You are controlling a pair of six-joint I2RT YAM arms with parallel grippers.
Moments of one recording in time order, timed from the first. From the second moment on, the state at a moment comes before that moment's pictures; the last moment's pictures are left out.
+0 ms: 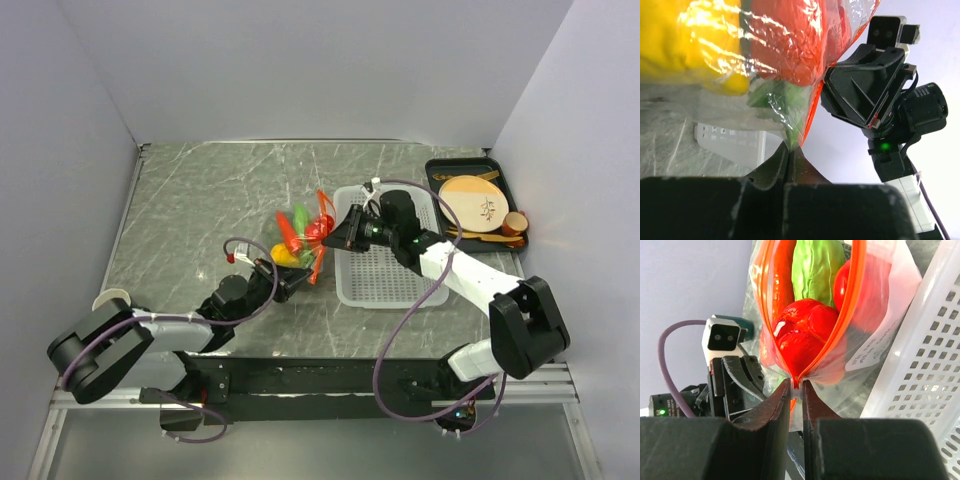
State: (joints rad) left arm -0.81 1.28 0.20 1.00 -0.04 -1.59; right arm 0.48 1.41 0.86 0.08 -0.50 0.81
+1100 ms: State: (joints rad) left arm -0.81 0.87 0.10 0.64 -0.15 -1.56; right arm 0.44 1.52 1.02 0.00 -0.60 0.75
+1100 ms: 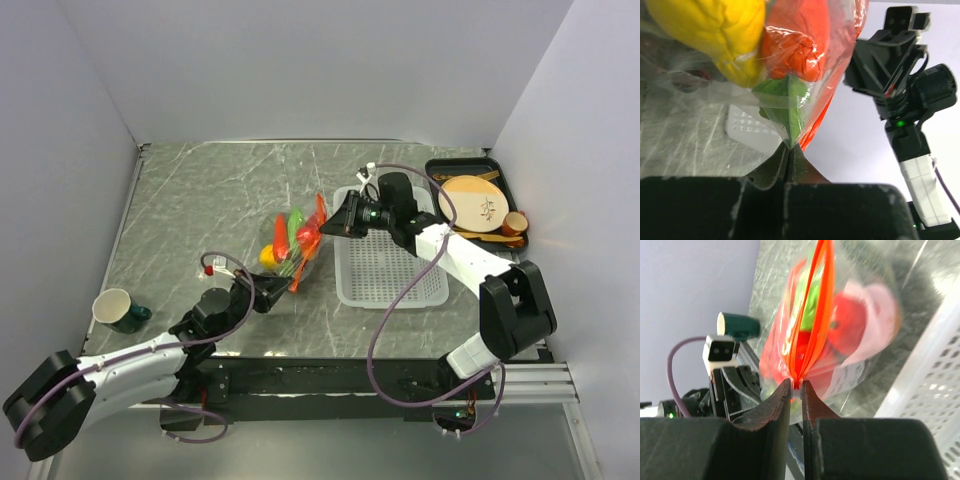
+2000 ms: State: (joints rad) left arm -0.81 0.82 0.07 0.51 -0.16 -1.57; right arm 0.36 1.66 1.19 0.01 -0.50 0.69
